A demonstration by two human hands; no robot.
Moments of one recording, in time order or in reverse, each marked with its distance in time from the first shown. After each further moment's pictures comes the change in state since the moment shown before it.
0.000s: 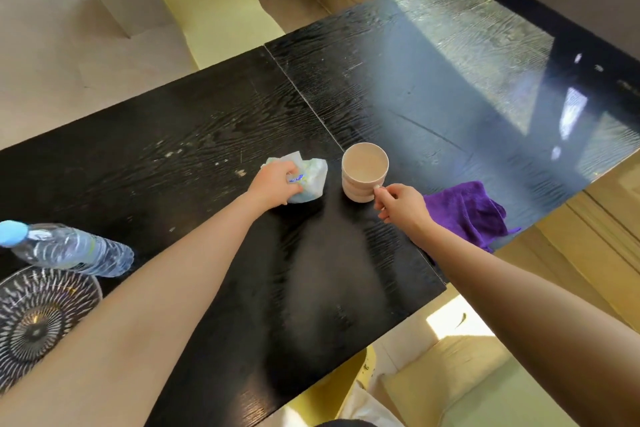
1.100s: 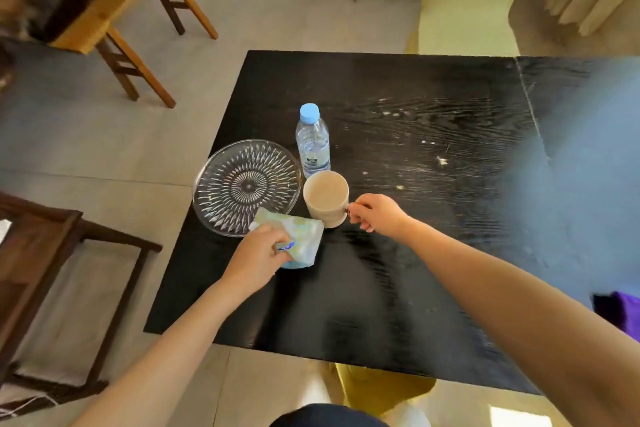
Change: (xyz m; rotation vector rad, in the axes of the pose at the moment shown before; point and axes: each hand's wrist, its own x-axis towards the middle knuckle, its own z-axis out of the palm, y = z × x) left_hand -0.332 -0.213 -0.023 -0.201 0.365 -0.467; right_hand -0.107 -0.129 0.290 -0.387 -0.842 -0.361
